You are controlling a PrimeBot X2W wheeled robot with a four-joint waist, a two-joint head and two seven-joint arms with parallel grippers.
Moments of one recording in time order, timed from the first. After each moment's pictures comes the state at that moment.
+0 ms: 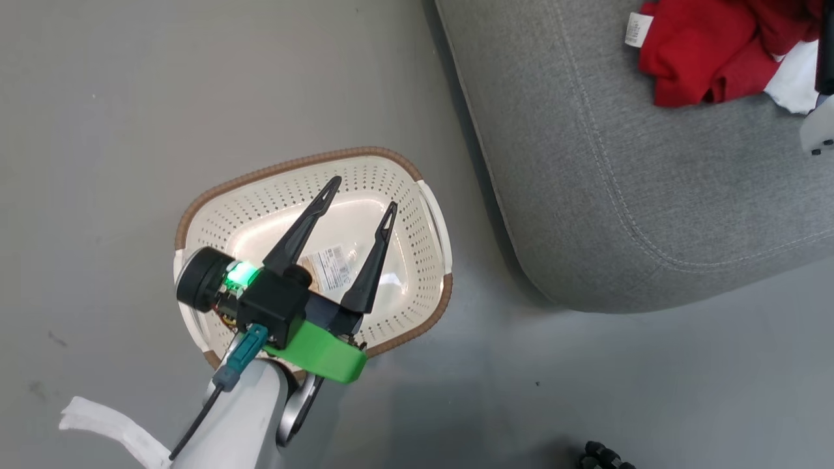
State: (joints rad) left arm -0.35 0.13 -0.43 0.13 -0.14 -0.13 -0.26; right arm -0.83 -0.47 0.05 0.68 0.20 0.13 -0.26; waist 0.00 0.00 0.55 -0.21
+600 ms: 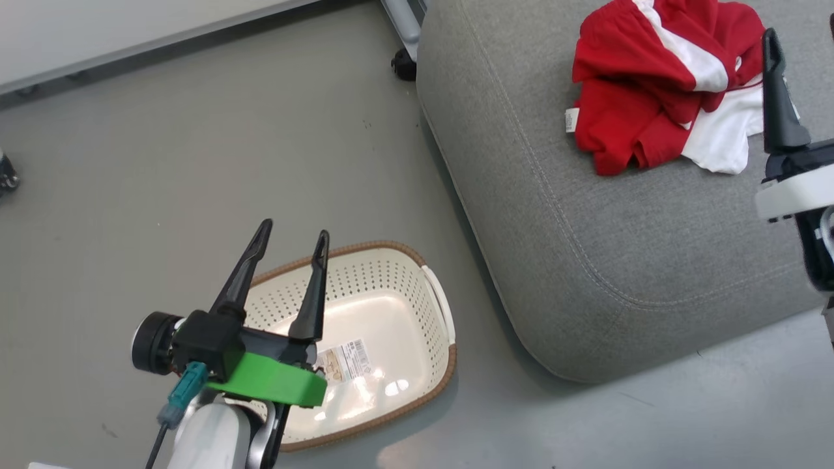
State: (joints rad) left arm -0.18 0.07 -0.24 0.11 -0.17 -0.13 -0.26; right arm -0.55 -0.47 0.08 0.25 0.30 0.13 -0.26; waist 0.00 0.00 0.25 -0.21
